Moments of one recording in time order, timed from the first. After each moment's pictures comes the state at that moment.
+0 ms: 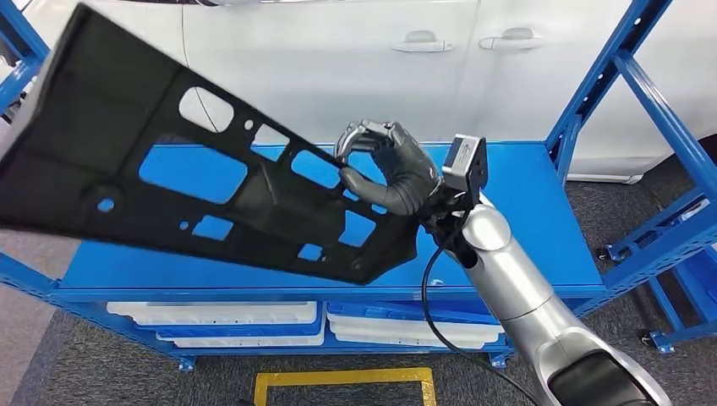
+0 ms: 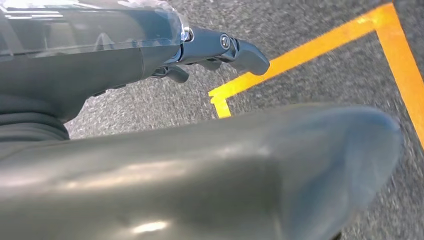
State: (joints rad) left arm -0.13 -0.16 0.63 -0.21 -1.02 0.06 -0.13; right arm -0.71 -0.13 0.53 -1.44 -0.31 0.36 -0.40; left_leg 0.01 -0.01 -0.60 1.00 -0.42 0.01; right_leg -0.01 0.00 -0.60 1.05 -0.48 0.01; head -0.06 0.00
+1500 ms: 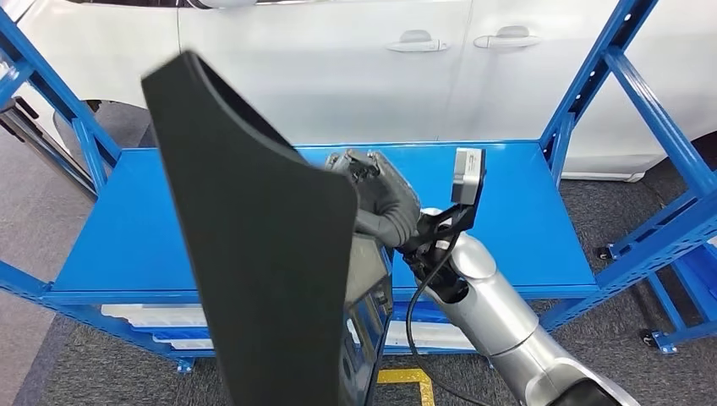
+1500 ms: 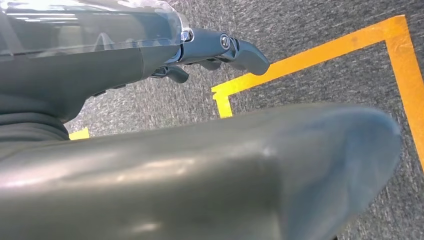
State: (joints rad) left arm -0.10 -0.17 0.66 -0.21 -0.96 0.13 -0.16; right arm -0.59 -0.09 0.60 -1.54 -0.60 0.41 -0.33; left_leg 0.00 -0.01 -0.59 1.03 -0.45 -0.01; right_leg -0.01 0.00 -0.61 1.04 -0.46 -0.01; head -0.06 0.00
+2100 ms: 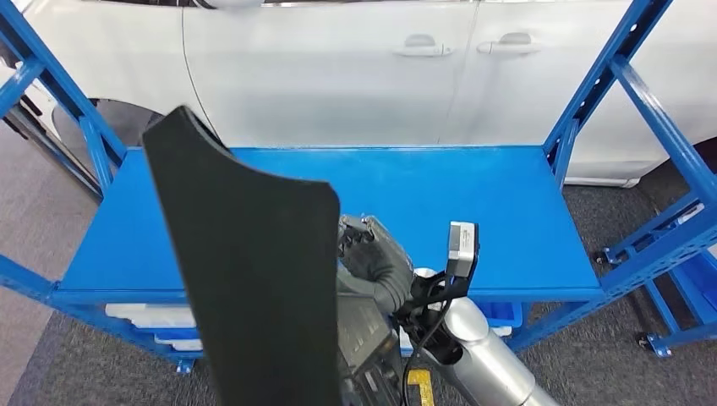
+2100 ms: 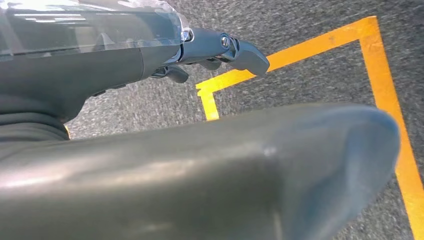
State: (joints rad) left arm -0.09 -0.18 0.66 -0.21 -0.95 0.11 -0.23; right arm -0.38 -0.09 0.63 -1.65 -0.54 0.40 -0.37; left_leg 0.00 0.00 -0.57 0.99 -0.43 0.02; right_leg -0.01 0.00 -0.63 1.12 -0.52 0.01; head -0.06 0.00
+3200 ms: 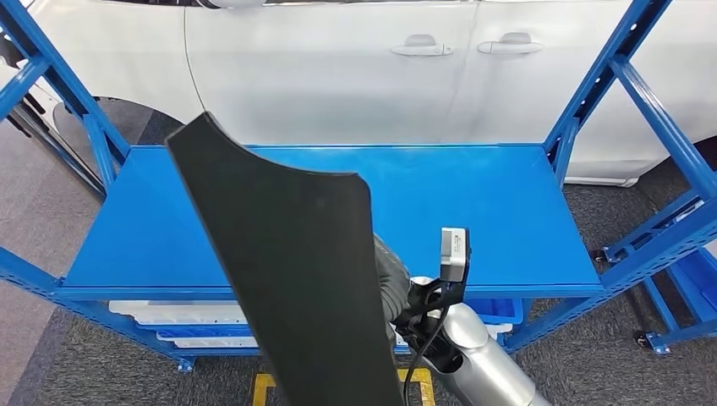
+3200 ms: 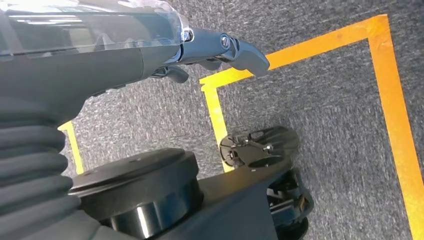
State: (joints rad) left arm -0.11 -0.18 0.68 -0.21 -0.93 0.10 -0.20; right arm -0.34 -0.08 0.63 -1.67 -0.55 0.42 -0.32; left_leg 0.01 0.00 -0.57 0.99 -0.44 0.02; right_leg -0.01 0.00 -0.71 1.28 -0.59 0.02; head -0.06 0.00
